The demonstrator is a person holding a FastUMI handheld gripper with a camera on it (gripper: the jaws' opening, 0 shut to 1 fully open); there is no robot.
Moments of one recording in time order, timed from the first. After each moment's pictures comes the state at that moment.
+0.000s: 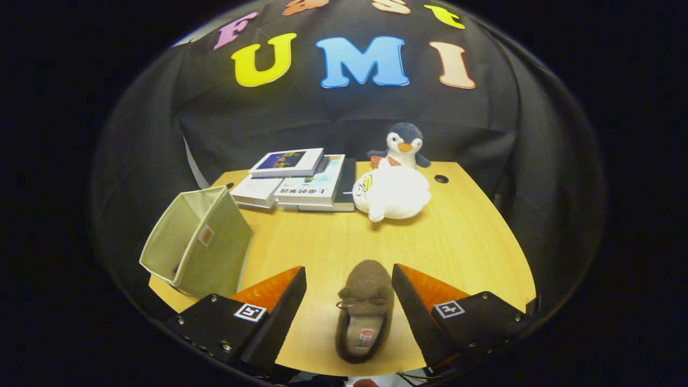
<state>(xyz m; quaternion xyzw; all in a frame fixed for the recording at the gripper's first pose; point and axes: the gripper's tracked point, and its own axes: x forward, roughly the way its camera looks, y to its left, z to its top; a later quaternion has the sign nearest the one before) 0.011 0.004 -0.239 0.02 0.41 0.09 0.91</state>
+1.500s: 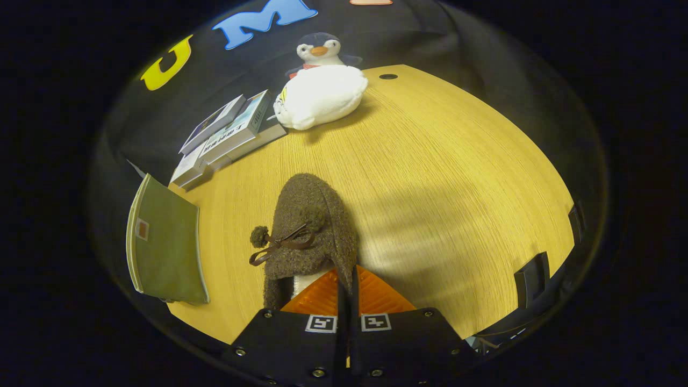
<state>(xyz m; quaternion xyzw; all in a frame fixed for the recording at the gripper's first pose) -0.034 -0.029 -0.350 0.18 0.56 0.00 0.81</state>
